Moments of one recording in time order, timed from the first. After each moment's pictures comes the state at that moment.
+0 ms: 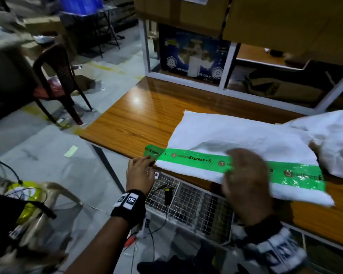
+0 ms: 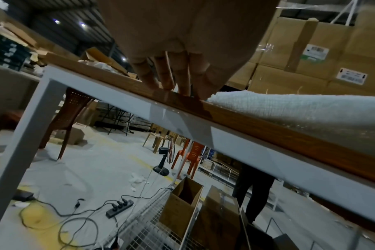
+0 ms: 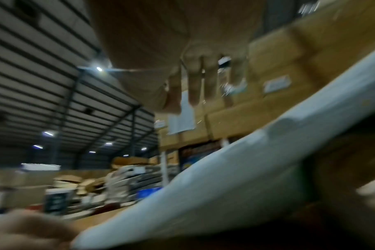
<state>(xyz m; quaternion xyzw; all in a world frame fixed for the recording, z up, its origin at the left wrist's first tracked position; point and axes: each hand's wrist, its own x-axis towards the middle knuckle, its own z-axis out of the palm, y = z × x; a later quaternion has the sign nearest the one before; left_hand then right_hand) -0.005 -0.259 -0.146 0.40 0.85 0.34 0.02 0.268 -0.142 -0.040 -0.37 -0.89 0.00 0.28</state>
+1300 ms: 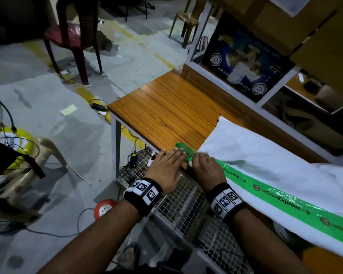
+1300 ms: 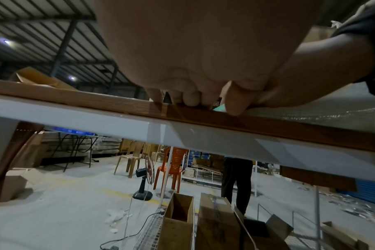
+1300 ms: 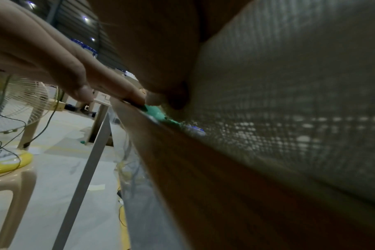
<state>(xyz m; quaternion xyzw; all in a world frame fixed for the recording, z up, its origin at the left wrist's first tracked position) -0.040 -0.269 -0.148 0.58 0.80 0.12 0.09 0.069 -0.142 -0.106 -0.24 -0.96 -0.13 -0.10</state>
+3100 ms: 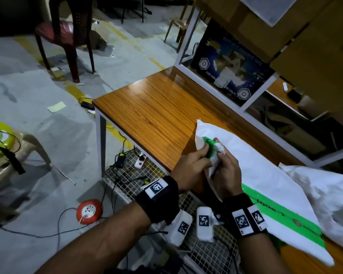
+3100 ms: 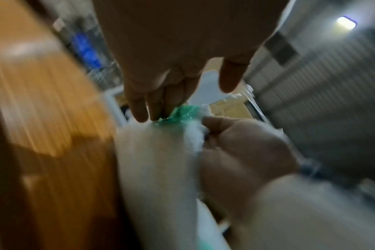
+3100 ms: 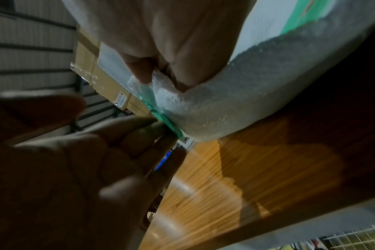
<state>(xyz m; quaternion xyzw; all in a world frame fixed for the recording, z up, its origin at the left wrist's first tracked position) 0.045 -0.215 -0.053 0.36 0.58 0.62 0.39 0.136 -0.126 -0.027 -0.29 -0.50 0.73 0.36</state>
